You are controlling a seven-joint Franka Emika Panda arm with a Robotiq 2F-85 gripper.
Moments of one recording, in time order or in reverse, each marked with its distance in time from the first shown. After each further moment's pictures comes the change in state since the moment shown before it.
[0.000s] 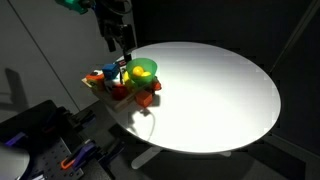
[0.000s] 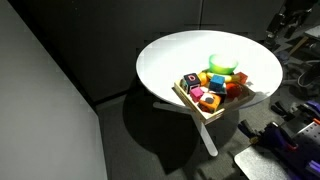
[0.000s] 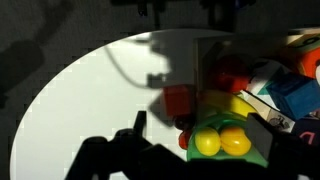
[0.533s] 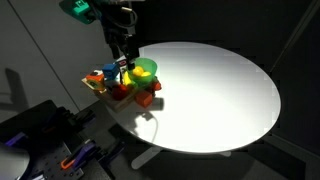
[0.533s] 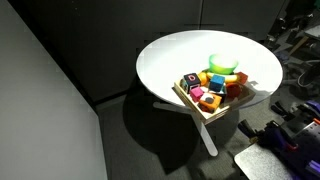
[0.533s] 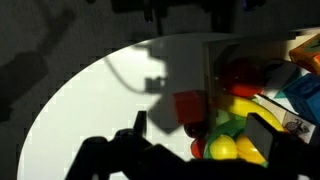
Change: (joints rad) arm -0.032 0.051 -0.016 0.001 -0.005 0.020 0.001
